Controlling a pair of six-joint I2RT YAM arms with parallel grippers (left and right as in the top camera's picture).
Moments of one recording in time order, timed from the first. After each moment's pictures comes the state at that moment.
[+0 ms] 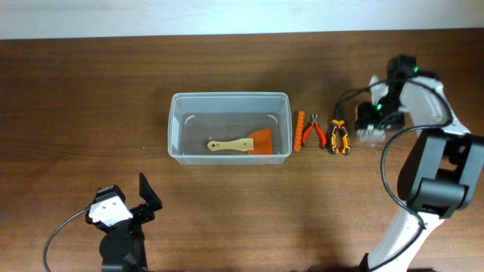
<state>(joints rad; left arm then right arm) -0.05 0.01 0.10 -0.29 -0.33 -0.22 -0.22 2.12 1.70 -1.08 -0.06 -0.17</state>
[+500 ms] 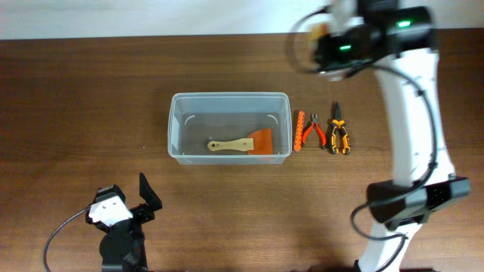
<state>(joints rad) -0.05 0.01 0.10 -0.29 -0.33 -0.22 0.19 2.03 2.42 -1.40 -0.09 -0.14</state>
